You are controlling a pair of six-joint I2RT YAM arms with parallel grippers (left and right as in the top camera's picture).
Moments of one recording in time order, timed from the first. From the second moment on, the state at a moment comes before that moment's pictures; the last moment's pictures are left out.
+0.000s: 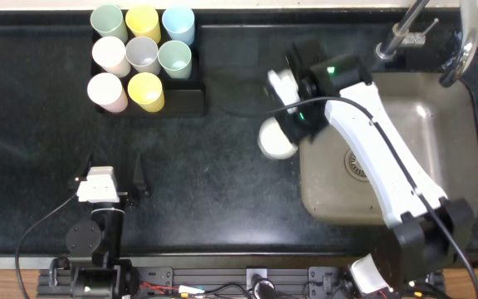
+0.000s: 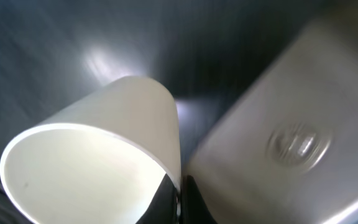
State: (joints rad) left arm 0.01 0.01 0.01 -0.08 -0.02 0.00; right arm 0.40 1.73 1.68 -1.33 -0.12 -0.21
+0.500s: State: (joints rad) left arm 0.01 0.01 0.01 -0.08 -0.02 0.00; right arm 0.61 2.07 2.47 -1.33 -0.15 0.02
